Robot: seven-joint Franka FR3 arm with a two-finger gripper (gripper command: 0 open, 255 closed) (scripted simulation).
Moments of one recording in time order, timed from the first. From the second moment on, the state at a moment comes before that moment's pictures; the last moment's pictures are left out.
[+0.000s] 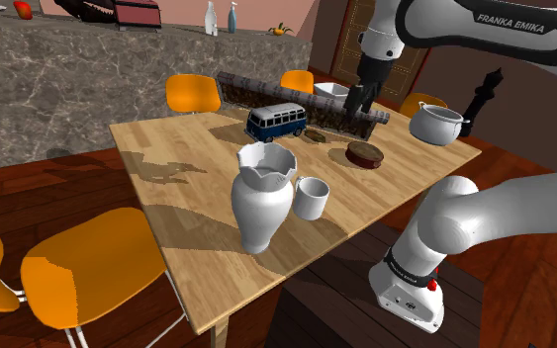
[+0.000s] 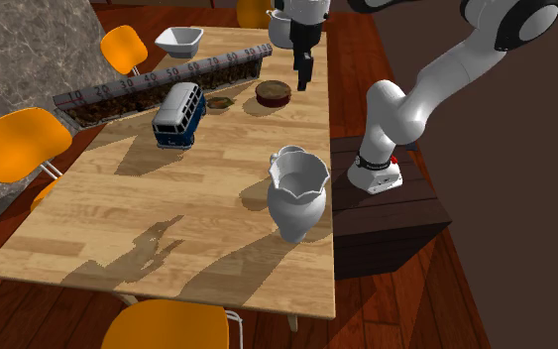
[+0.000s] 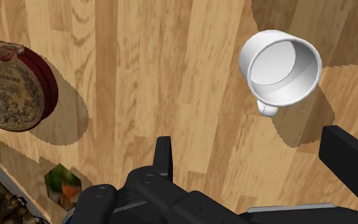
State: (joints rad) arm -0.01 -0.82 -0.01 -2.35 -0.12 1.57 0.03
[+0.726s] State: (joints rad) arm 0.03 -0.77 0.06 -2.57 -0.02 1.79 0.15
